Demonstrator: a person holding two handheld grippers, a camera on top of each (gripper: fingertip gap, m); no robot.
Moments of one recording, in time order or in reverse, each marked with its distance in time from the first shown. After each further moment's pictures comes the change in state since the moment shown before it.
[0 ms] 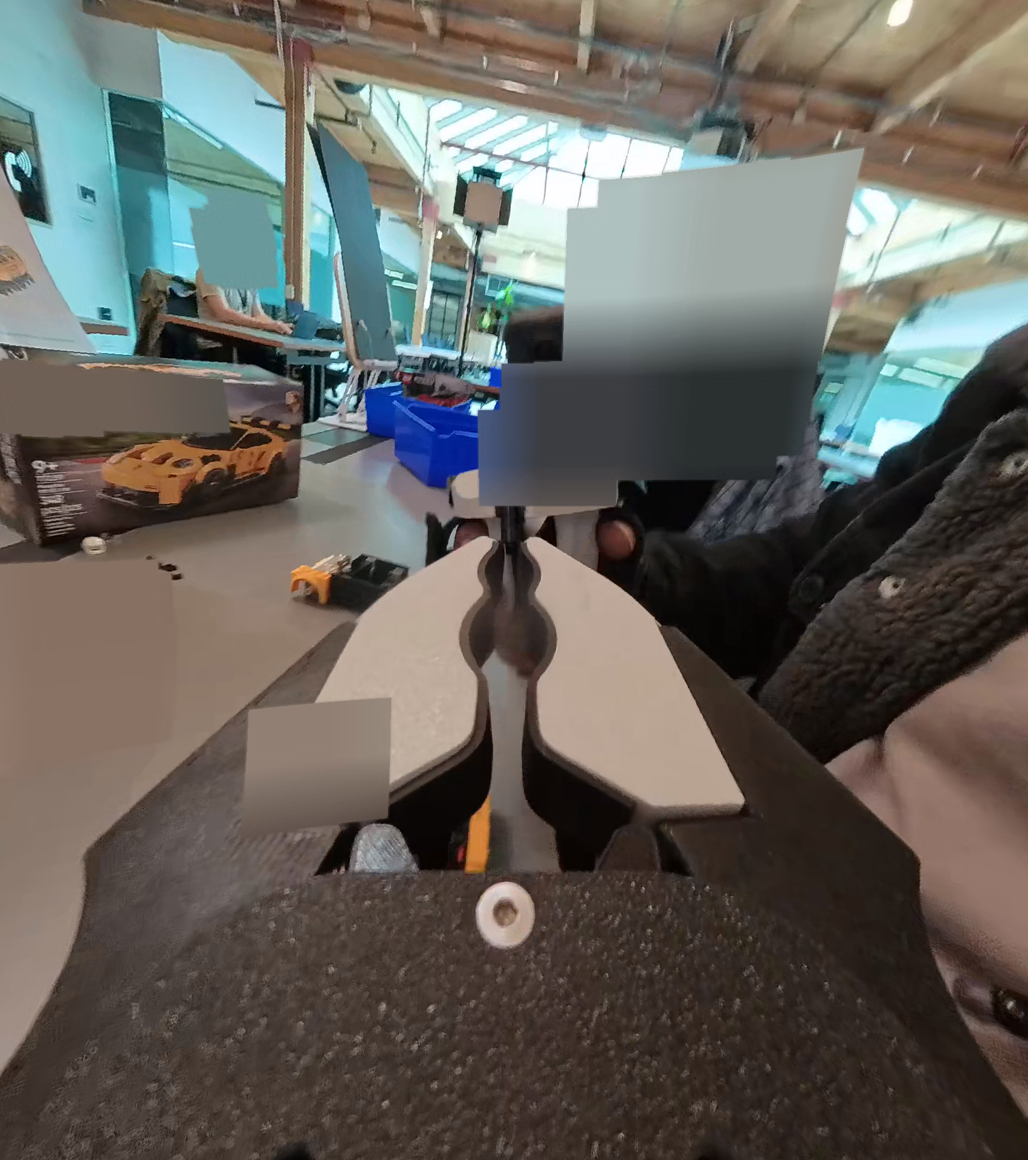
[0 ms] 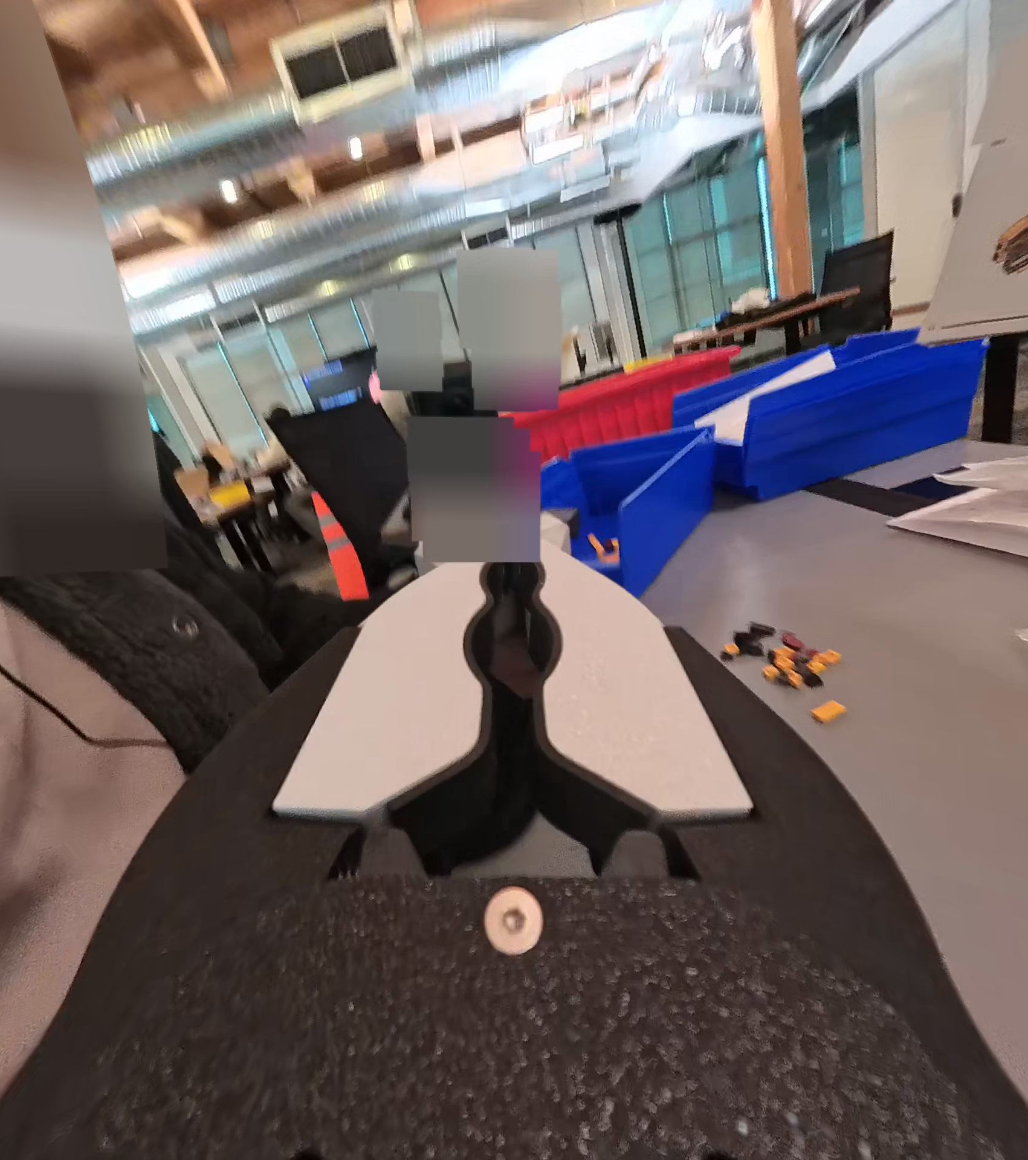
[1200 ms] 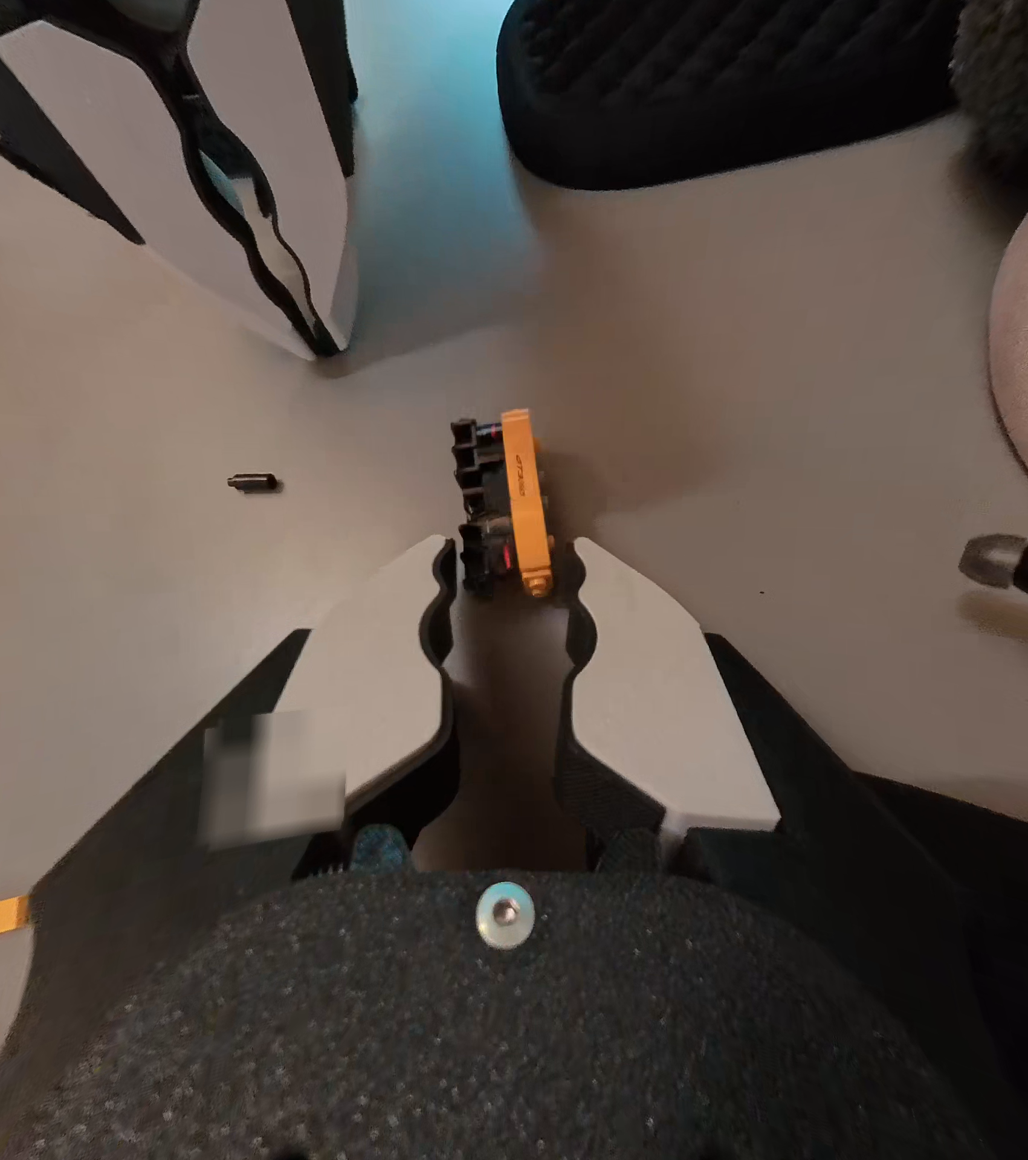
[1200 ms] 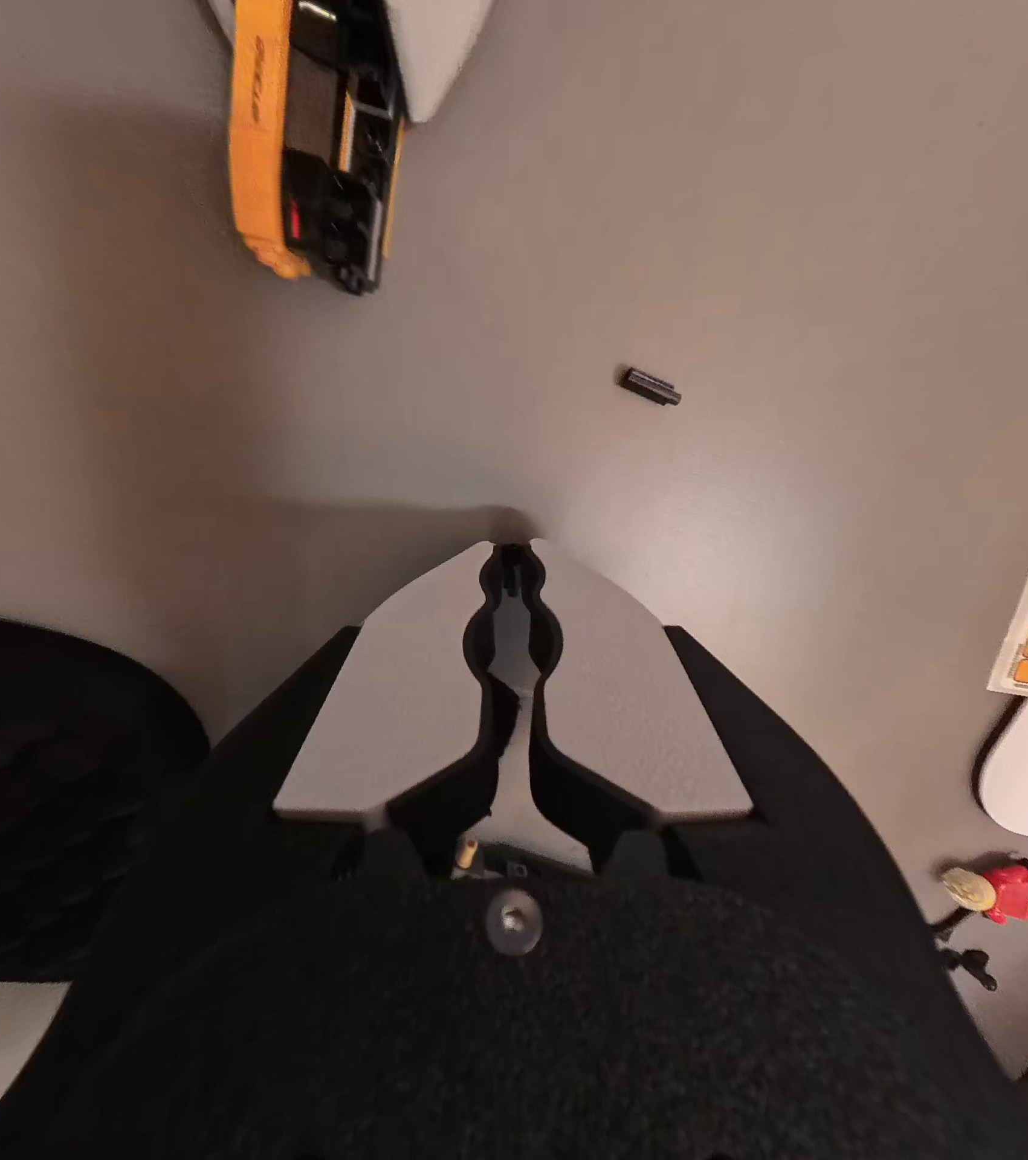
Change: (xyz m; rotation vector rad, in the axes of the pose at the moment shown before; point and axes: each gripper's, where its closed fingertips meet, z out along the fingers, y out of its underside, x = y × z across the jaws) left arm -0.025 0.160 -0.011 -0.820 0.065 0.340; right arm 0.116 0.133 -0.126 -1.486 -0.161 -0.518
